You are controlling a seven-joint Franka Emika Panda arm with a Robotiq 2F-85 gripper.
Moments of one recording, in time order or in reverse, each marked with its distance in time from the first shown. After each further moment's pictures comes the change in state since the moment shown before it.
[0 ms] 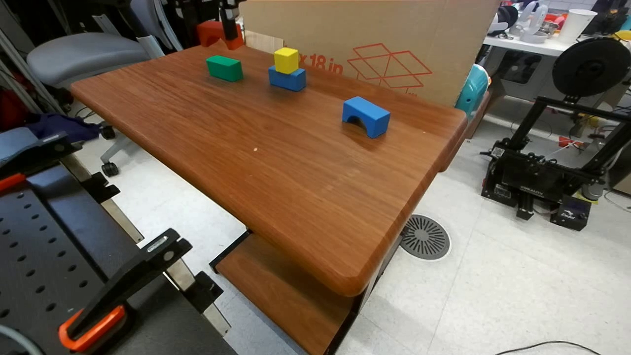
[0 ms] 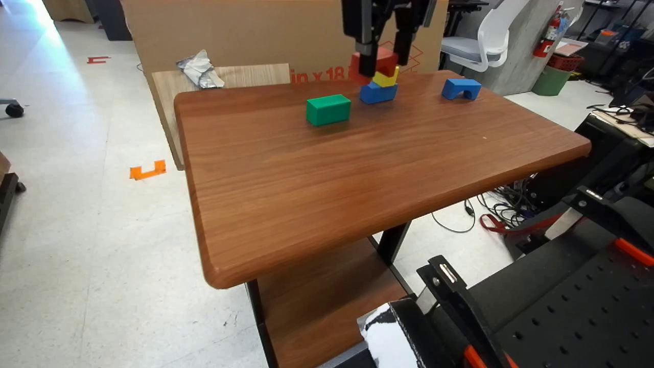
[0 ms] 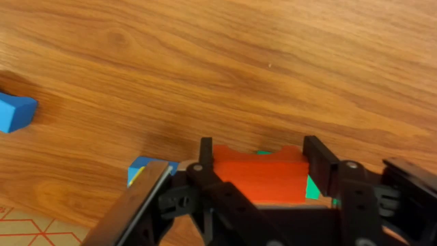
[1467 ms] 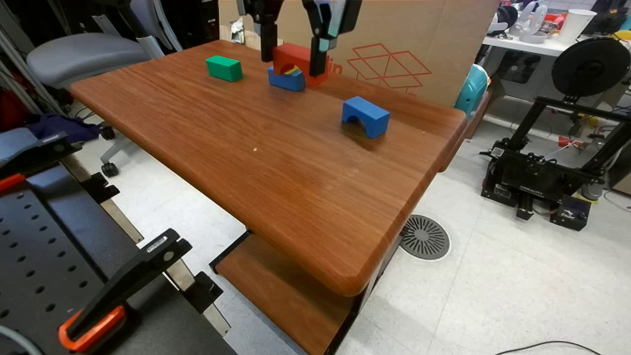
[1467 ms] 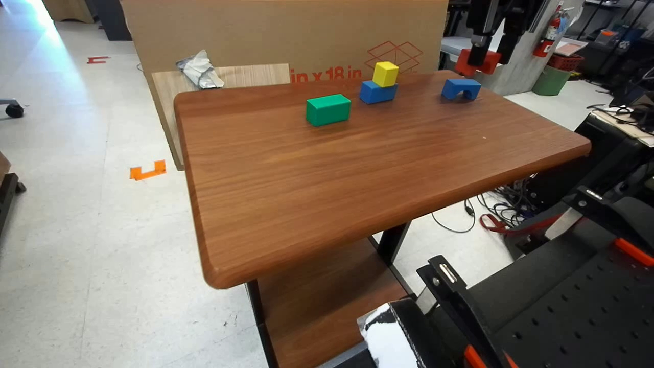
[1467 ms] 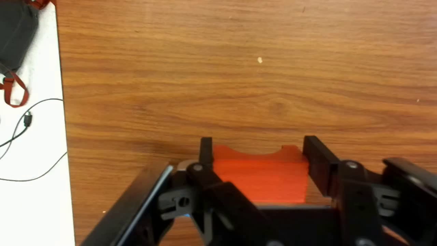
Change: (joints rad) arm -0.233 0.001 -0.091 0.031 0.147 -0.096 -0.222
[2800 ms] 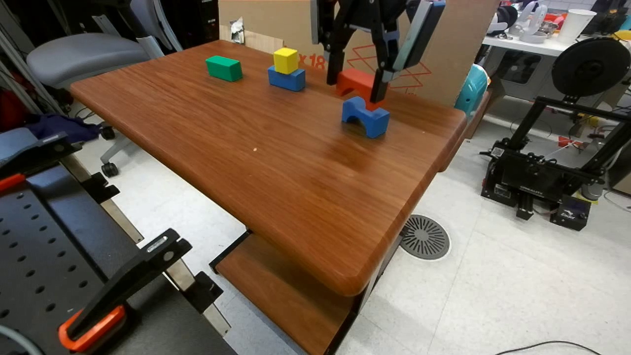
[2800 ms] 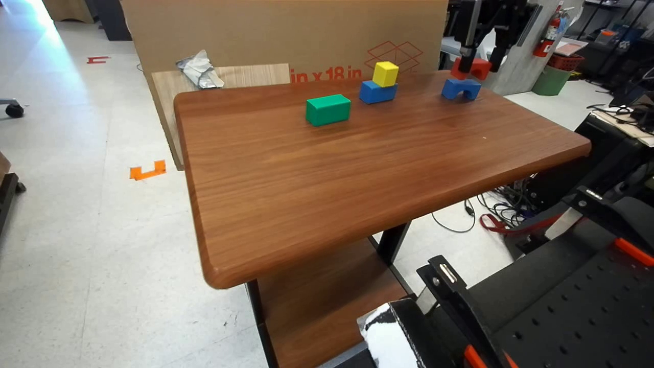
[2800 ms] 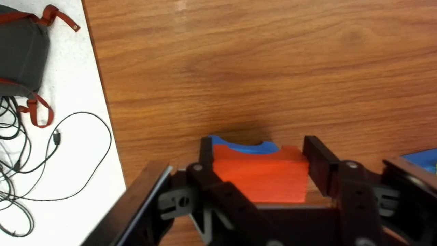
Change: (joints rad) arm -0.047 0.200 -0.027 0.236 0.018 -0.023 0.111
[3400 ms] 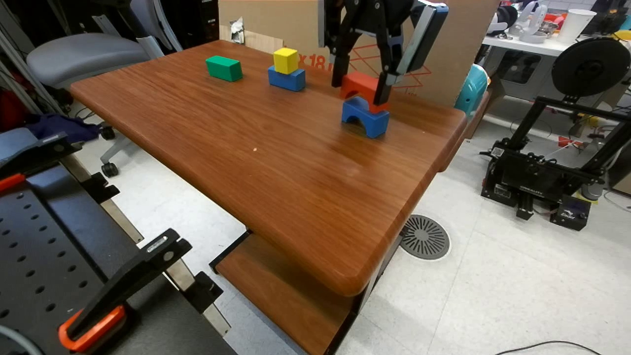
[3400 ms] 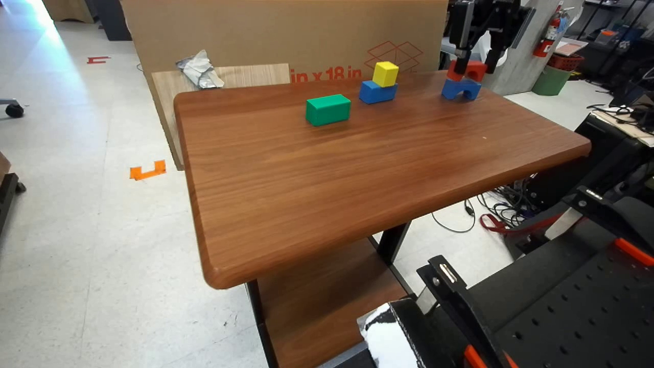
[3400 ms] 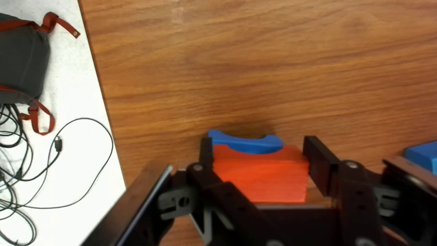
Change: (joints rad) arm 0.000 0.045 0.000 0.066 0.000 -0.042 0.026
